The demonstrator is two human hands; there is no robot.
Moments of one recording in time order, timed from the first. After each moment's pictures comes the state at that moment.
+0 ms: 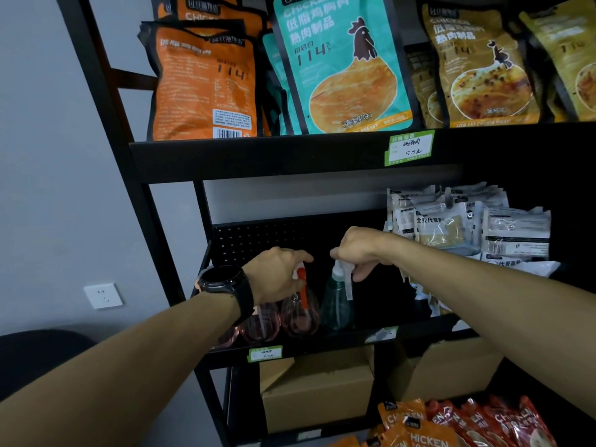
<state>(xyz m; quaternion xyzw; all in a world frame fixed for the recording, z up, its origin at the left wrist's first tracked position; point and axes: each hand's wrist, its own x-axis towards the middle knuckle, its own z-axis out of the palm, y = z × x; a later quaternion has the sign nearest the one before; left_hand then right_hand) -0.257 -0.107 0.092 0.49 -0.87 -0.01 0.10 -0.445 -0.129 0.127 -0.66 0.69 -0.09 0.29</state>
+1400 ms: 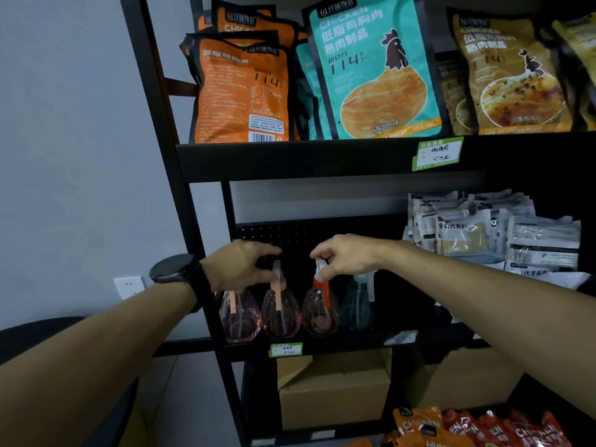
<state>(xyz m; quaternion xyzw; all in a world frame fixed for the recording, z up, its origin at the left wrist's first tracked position) -0.167 -0.092 0.118 0.54 -0.84 -0.04 0.06 -0.403 -0.125 0.127 -0.84 0.51 -0.01 0.19</state>
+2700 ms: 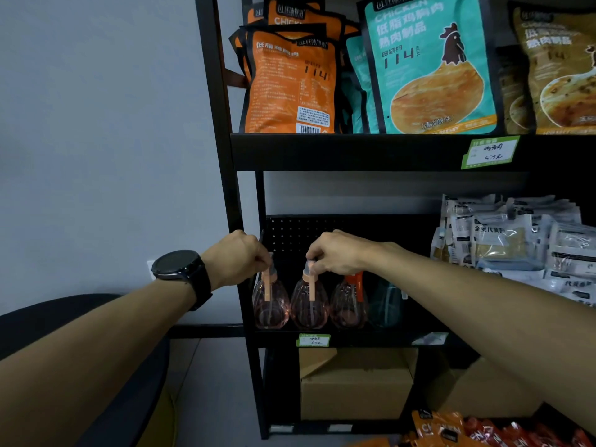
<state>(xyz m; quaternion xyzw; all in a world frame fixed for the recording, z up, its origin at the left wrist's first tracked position) -0.116 -0.065 0.115 0.56 -0.82 0.02 0.13 -0.329 -0.110 0.125 -0.87 0.46 -0.04 0.16</state>
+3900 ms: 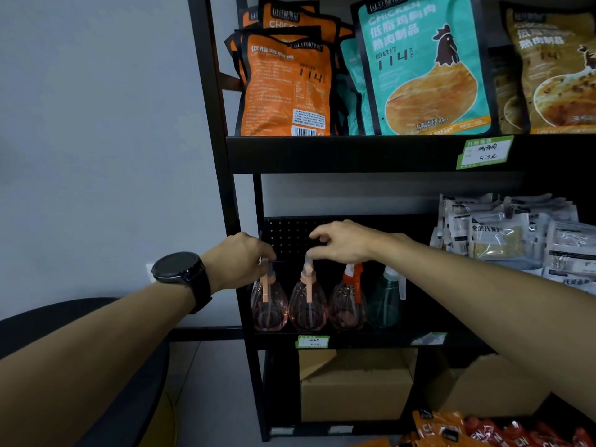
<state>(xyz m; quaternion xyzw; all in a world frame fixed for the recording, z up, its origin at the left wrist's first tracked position) -0.119 -0.068 0.114 0.56 -0.82 0.04 0.11 -0.343 -0.117 0.139 -0.85 0.51 -0.07 0.14</state>
